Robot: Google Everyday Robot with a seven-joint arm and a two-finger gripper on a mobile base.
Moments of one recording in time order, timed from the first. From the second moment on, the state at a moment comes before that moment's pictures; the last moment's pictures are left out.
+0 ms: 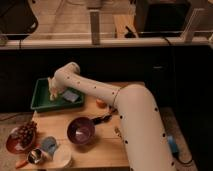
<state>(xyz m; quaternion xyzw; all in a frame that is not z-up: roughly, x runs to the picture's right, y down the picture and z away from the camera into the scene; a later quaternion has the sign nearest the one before) -0.326 0.000 0.874 0.08 -0.34 -0.62 0.70</state>
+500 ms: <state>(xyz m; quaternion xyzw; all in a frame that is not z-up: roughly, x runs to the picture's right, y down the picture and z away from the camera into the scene) -0.336 -0.001 0.873 0.11 -0.33 -0.62 0.70</state>
